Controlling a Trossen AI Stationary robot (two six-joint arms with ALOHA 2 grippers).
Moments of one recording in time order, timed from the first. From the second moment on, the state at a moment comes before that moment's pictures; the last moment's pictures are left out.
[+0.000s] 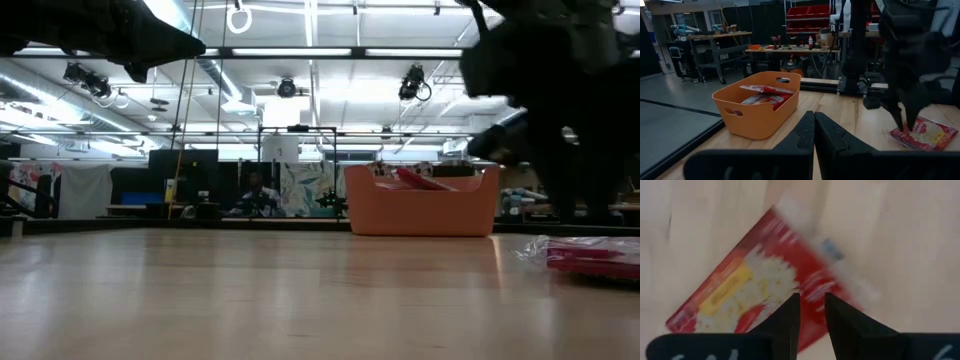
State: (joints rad) left arm -0.39 0.76 0.25 0.53 -0.75 0.01; right arm 0.38 1.65 0.95 -0.58 -0.15 0.22
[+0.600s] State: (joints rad) left arm -0.39 0.76 0.25 0.53 -0.75 0.00; right arm 0.21 1.67 0.95 -0.61 0.45 -0.02
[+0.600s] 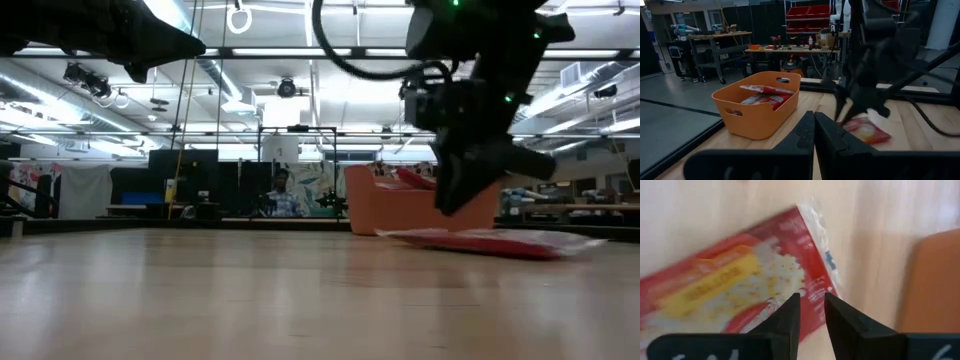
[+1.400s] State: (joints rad) left arm -0.39 0.76 0.25 0.53 -0.75 0.00; right arm 0.32 1.64 0.96 -0.82 0.47 0.44
